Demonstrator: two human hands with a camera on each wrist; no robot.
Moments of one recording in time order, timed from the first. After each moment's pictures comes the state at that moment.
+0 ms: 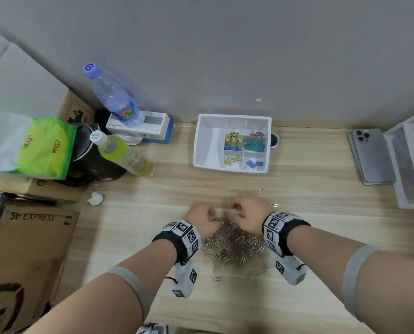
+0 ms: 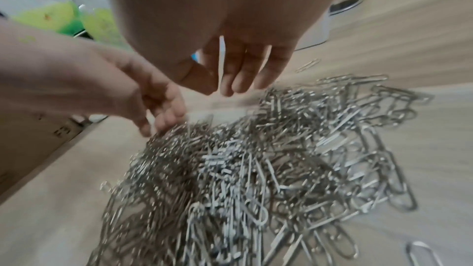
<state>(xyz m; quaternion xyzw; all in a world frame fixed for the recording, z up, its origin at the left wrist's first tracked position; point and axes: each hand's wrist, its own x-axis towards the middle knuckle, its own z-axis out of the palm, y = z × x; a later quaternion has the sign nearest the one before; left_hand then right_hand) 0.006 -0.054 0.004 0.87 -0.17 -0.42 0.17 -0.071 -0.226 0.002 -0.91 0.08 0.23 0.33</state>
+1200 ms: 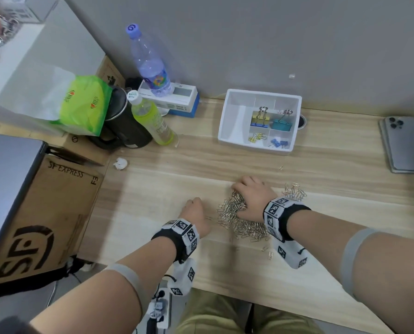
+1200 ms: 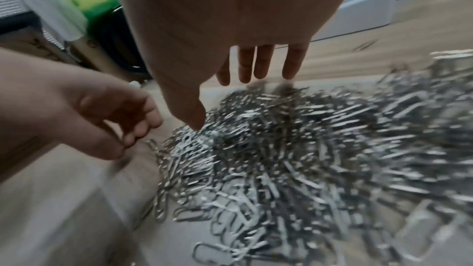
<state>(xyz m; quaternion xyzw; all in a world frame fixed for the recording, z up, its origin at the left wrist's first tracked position) -0.036 0.032 -0.003 0.92 -0.09 -0.39 0.07 -0.080 -0.170 -0.007 -0.95 -0.01 0.24 0.20</state>
